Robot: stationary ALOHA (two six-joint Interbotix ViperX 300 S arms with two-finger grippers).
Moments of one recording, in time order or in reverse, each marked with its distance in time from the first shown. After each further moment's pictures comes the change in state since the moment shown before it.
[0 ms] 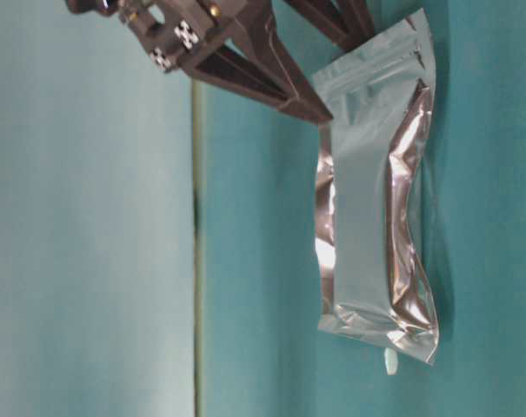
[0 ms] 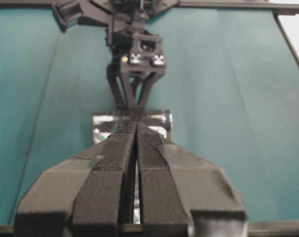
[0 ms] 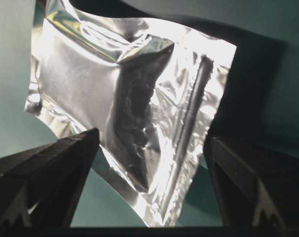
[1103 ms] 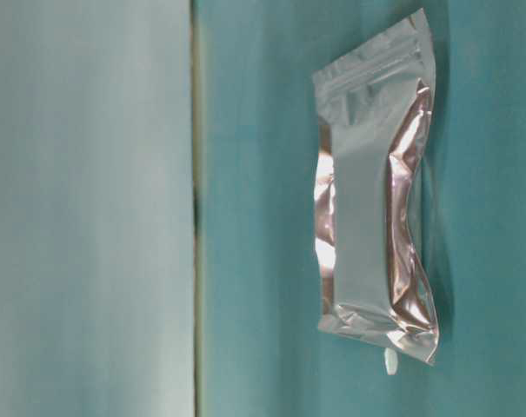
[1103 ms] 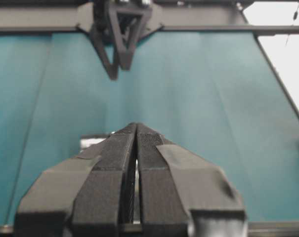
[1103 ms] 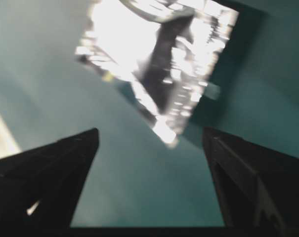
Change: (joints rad) left arm -0.035 -0.003 0.000 0.000 -0.060 0.002; right arm -0.009 -0.469 0.173 -0.002 0.272 -0.074
